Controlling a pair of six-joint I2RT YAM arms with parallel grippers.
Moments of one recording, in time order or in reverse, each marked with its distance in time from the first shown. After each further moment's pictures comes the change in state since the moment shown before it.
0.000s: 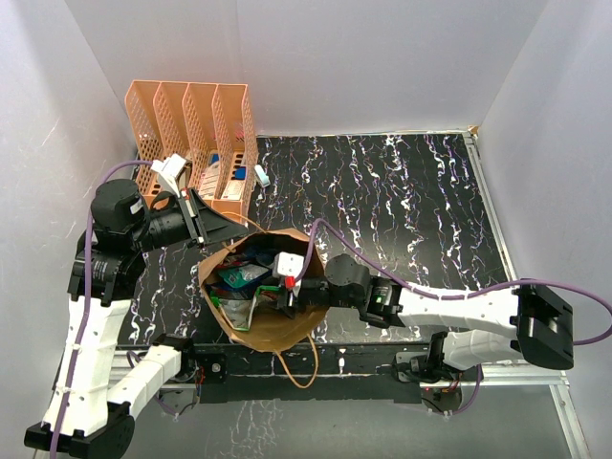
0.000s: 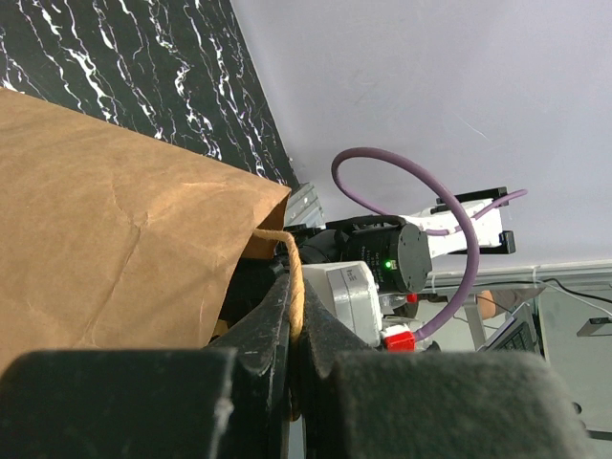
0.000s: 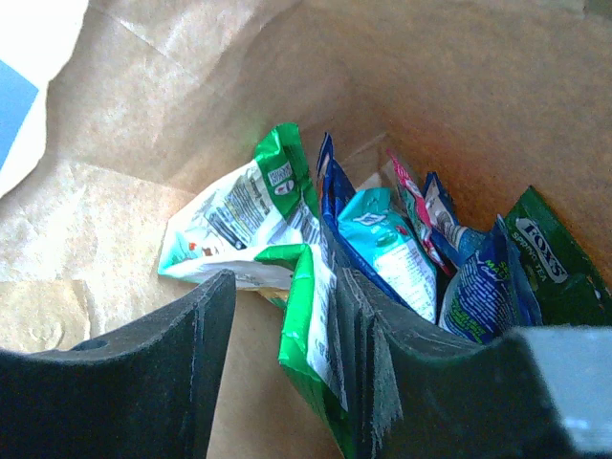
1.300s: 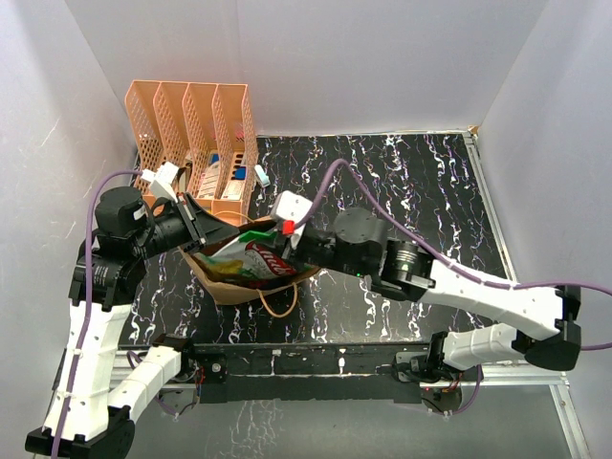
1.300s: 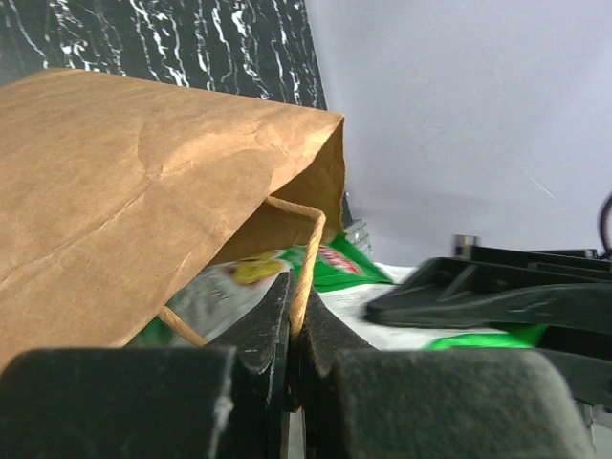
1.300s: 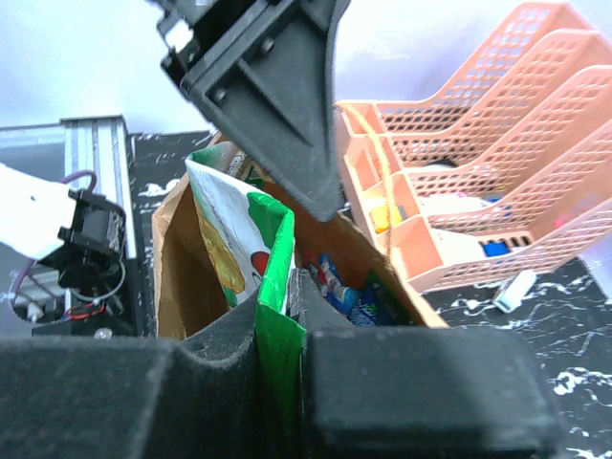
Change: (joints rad) left arm 0.000 -0.031 -0.039 -0.069 -0.189 0.035; right arm -0.010 0.003 0.544 -0.487 0.181 -0.042
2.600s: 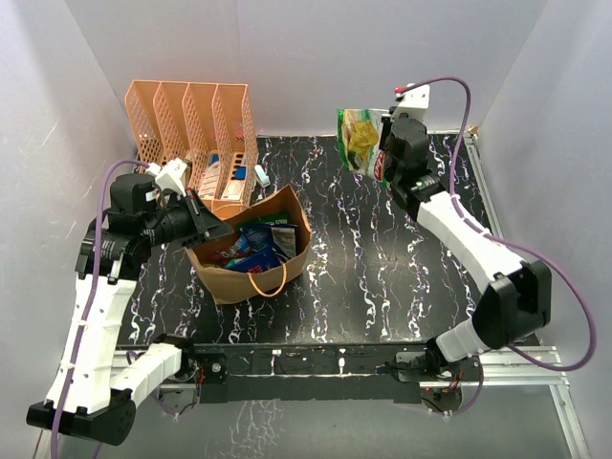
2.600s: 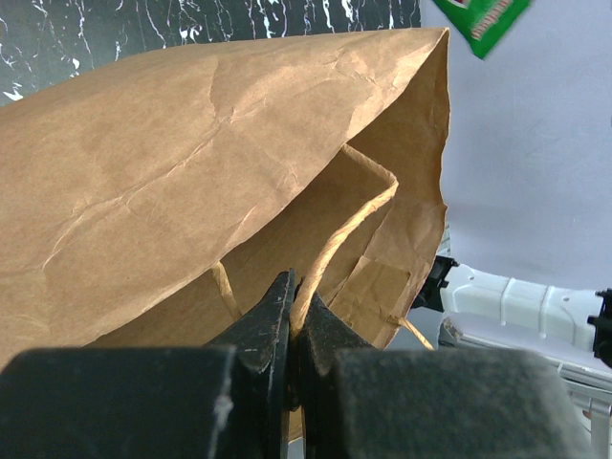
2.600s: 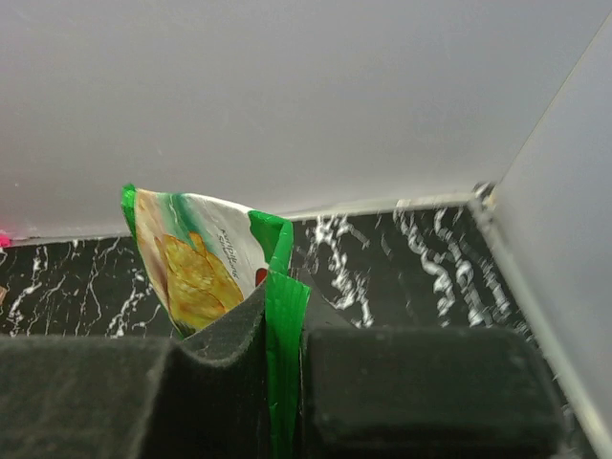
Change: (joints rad) left arm 0.000 0.124 0.075 -0.164 -0.140 0.167; right arm -0.796 0.214 0.032 0.245 0.588 0.139
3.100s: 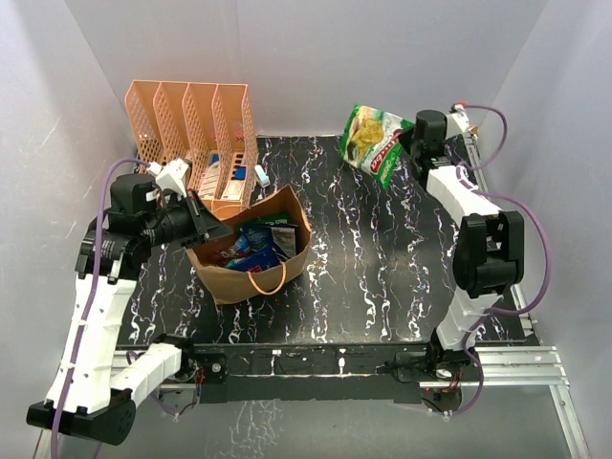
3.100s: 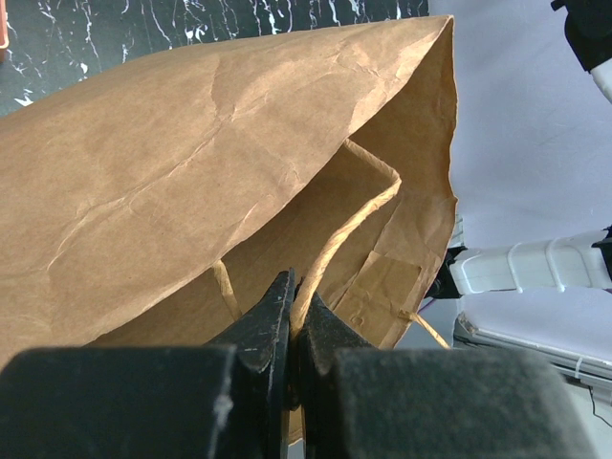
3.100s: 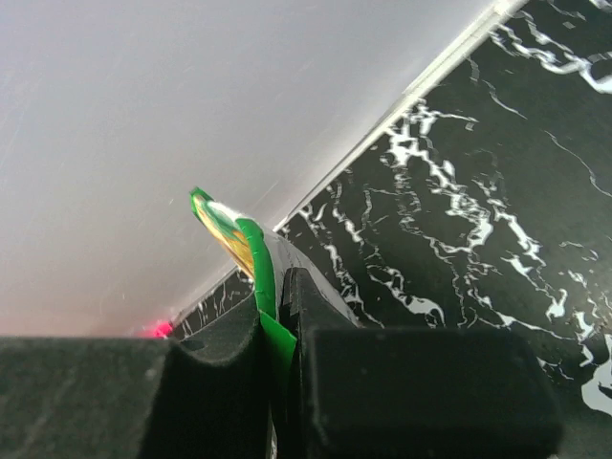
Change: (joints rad) left arm 0.000 -0.001 0.005 -0.014 -0.006 0.046; right arm -0.354 0.357 0.085 -0.053 -0.311 0.967
